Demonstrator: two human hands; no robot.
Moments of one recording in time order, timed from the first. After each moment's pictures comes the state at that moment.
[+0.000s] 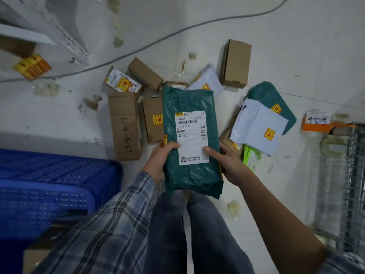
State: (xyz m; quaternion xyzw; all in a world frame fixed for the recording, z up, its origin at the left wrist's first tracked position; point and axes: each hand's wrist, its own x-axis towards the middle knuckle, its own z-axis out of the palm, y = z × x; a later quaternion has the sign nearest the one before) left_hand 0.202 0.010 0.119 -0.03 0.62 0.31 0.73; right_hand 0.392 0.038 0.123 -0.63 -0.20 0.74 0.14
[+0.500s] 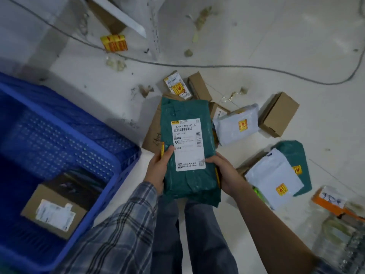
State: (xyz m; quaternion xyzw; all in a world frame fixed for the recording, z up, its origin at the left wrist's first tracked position) left_hand 0.153 -0.033 0.160 -0.21 0.62 0.50 0.57; right_hand 0.296 0.071 0.151 -0.57 -0.23 0.79 -0.02
